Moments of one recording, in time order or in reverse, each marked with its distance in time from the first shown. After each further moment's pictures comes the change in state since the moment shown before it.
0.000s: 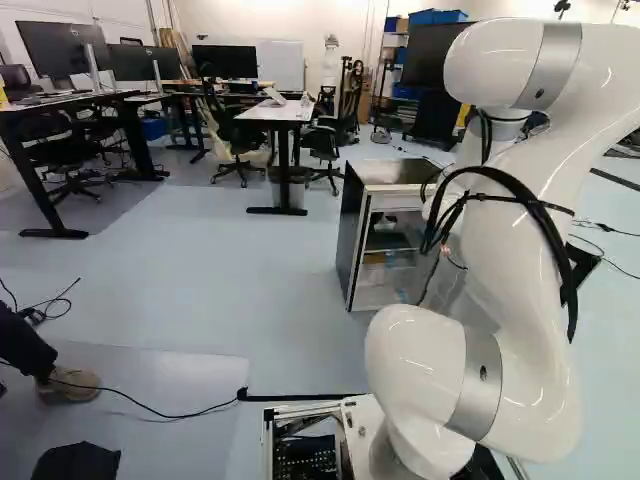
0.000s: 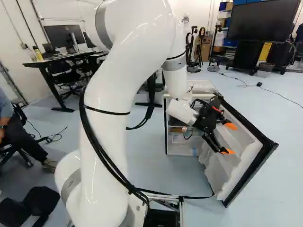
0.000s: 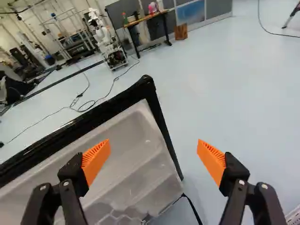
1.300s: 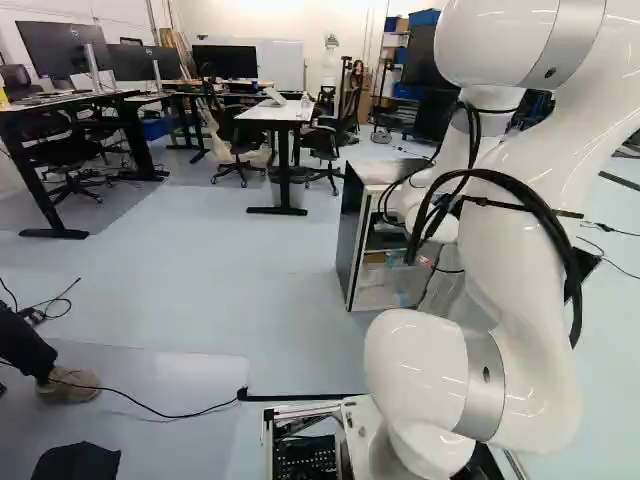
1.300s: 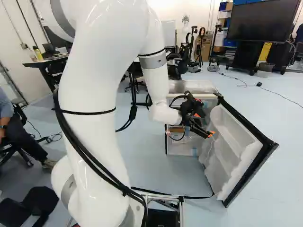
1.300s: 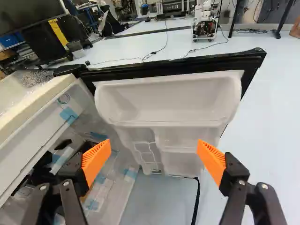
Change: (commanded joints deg) arm 6.6 8.3 11.7 -28.8 -6.4 0.0
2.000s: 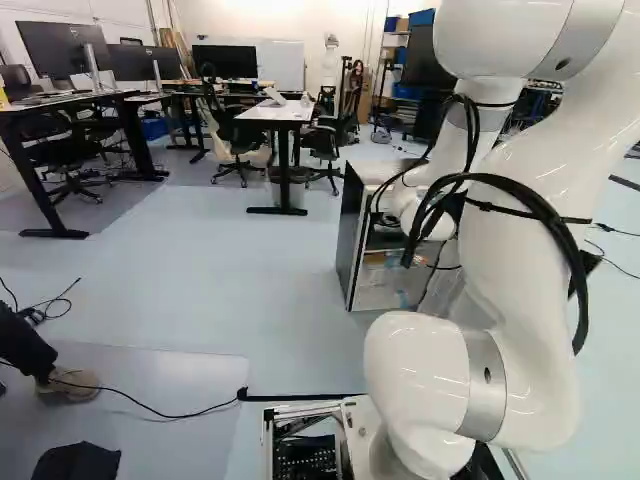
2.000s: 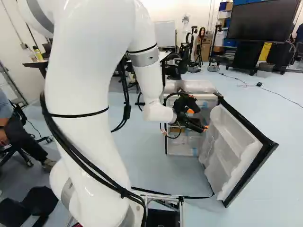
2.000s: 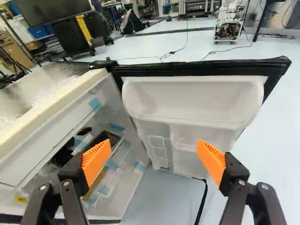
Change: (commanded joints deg) arm 3.5 5.1 3.9 -6.5 -0.7 0.0
